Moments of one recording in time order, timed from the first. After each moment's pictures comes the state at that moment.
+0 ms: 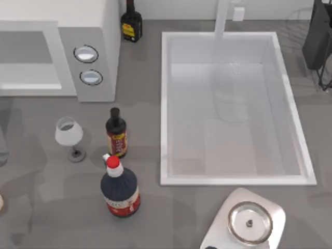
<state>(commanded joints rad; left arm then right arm) 0.18 1.55 0.93 -0.95 0.00 1.27 0.00 0.00 0.00 0.00 0.00 0.00</state>
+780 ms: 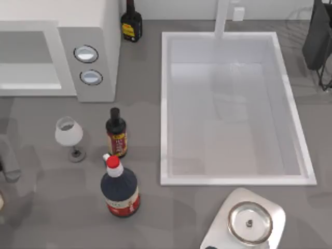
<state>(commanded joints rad) 0.18 1.73 0.75 -0.59 0.00 1.28 0.00 0.00 0.00 0.00 0.00 0.00</state>
